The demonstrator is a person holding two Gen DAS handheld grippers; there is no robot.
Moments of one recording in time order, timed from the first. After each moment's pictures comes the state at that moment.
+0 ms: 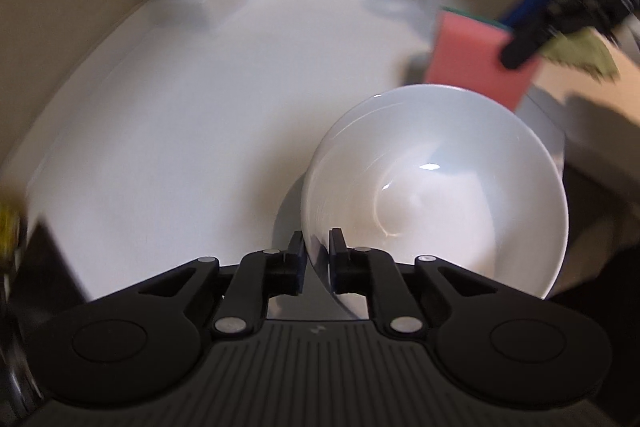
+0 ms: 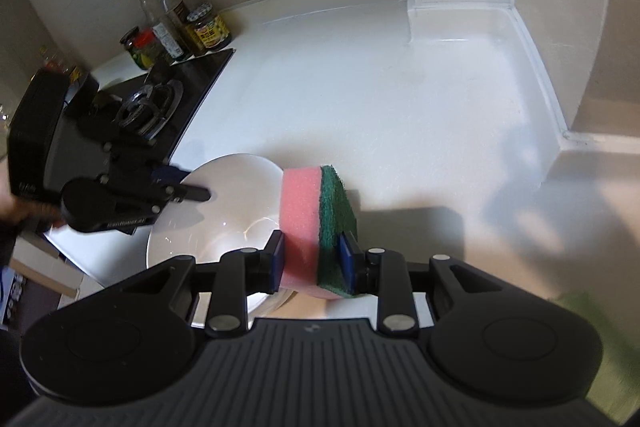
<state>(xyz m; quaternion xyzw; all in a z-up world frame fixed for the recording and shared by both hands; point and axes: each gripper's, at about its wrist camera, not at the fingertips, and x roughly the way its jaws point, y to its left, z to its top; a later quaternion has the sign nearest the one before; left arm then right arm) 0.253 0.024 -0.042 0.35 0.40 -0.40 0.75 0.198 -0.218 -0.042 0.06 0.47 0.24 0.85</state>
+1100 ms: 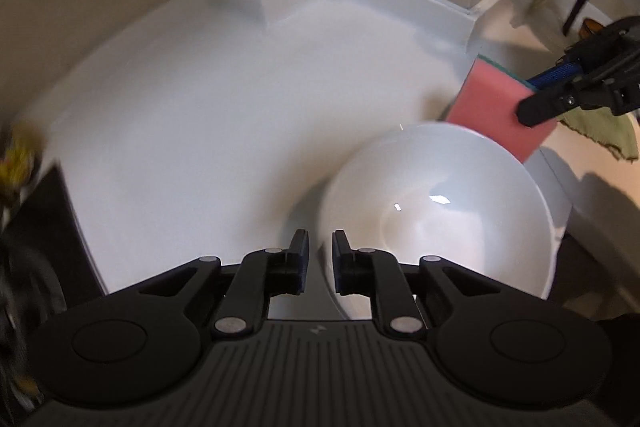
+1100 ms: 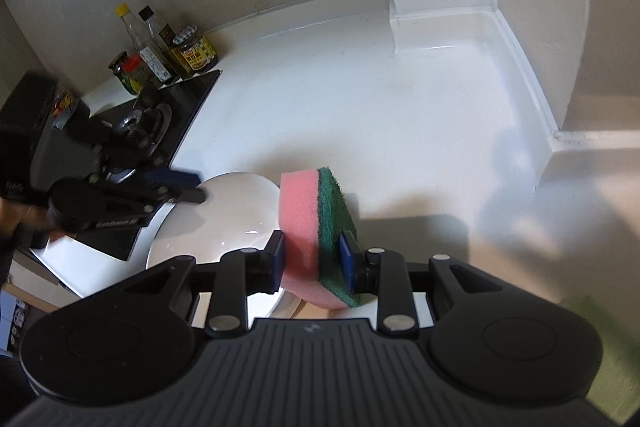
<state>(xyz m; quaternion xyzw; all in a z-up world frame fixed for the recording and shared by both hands) 0.234 0.046 -0.027 0.16 0.49 -0.24 0.82 0.192 -0.225 -0.047 0.10 0.46 0.22 0.86</state>
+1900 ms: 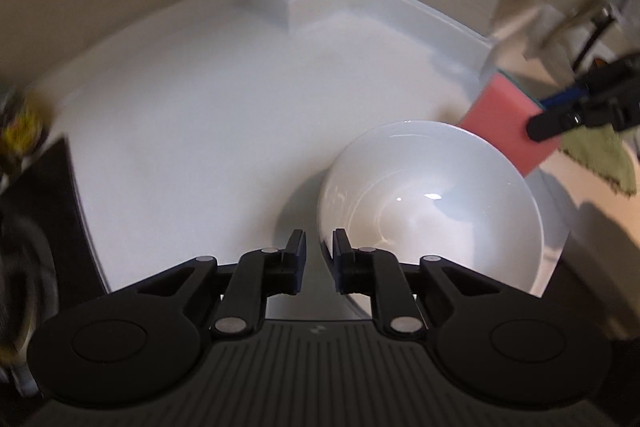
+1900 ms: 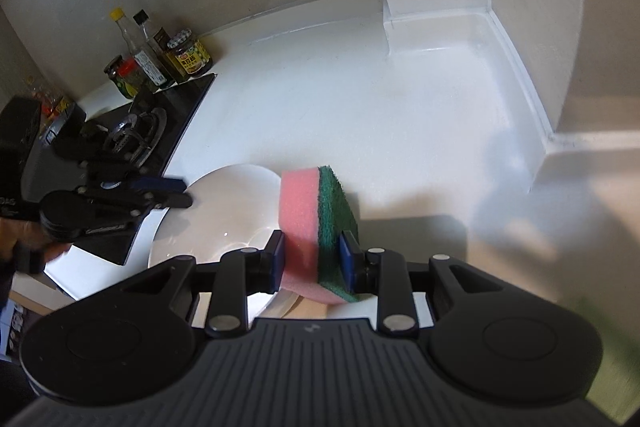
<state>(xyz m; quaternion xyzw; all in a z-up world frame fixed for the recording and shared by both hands) 0.236 0.068 -0.025 0.11 0.47 -0.24 0.85 0.191 -0.227 -0.046 0.10 0.46 0.21 0.86</state>
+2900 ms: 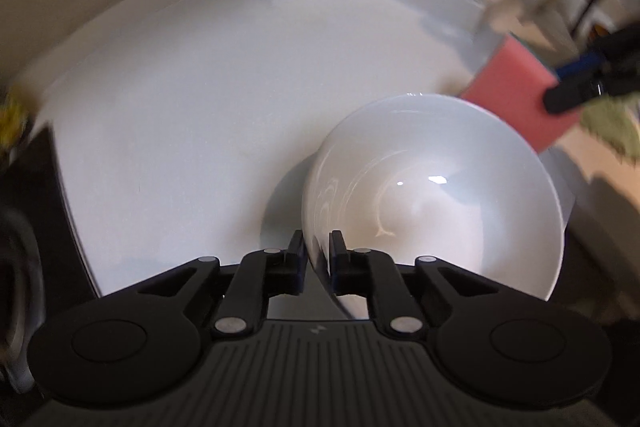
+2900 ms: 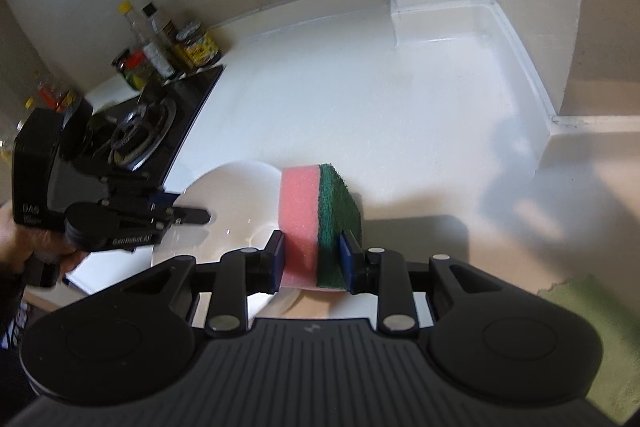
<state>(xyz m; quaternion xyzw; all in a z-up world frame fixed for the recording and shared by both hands) 0.238 0.036 -0.046 0.23 0.46 -0.30 0.80 0.184 -0.224 -0.044 0.09 0.47 0.22 0.85</state>
